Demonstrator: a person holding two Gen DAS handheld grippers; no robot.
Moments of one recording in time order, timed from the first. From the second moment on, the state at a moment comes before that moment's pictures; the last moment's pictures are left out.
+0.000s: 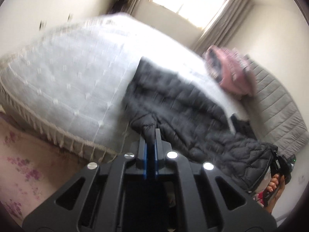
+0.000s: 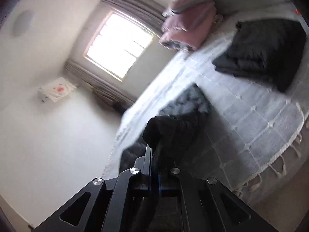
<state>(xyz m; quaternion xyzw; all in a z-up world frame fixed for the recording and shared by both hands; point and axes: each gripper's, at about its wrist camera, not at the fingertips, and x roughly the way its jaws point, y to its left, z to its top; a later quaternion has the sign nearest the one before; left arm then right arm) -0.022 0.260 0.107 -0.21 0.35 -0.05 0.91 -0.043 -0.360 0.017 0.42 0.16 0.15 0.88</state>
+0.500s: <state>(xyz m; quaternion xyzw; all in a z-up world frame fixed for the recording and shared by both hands) 0.036 0.259 0.123 -0.21 0.31 -0.02 0.92 -0.015 -0.366 0.032 0.41 0.13 0.14 0.89</state>
